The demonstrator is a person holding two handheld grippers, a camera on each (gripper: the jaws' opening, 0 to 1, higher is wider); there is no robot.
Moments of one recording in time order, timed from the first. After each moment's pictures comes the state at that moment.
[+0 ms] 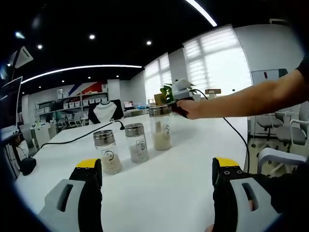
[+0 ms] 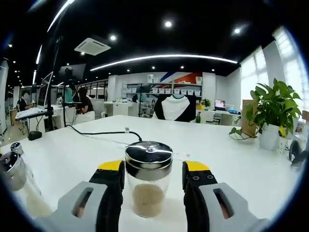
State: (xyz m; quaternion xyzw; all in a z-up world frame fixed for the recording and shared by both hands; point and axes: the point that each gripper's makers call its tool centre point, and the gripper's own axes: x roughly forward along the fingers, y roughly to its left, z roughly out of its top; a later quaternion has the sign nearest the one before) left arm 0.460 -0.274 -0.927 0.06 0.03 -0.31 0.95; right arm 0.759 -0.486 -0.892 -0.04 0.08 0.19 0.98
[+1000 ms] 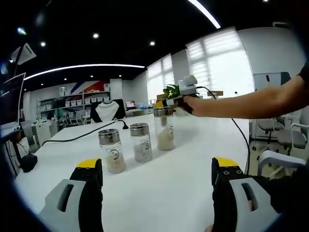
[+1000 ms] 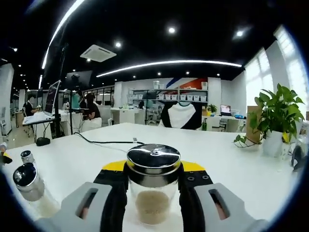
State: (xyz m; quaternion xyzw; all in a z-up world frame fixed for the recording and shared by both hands) left arm 0.461 -0.267 -0.925 0.05 0.03 -0.30 0.95; right arm 0.724 -0.481 -0.850 -0.05 0.04 0.23 0.97
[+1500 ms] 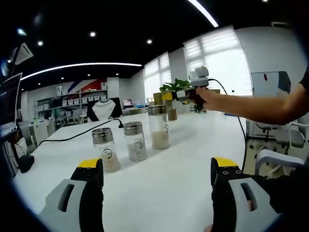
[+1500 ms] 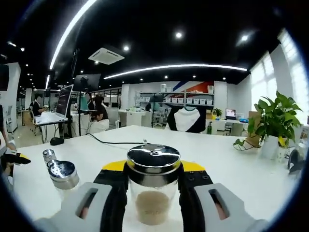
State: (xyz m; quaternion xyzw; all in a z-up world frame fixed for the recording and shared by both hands) left arm 0.457 -0.278 -0.929 0.05 0.04 -0.31 0.95; right arm 0.665 -0.496 -0.840 -0.04 0.04 0.25 0.97
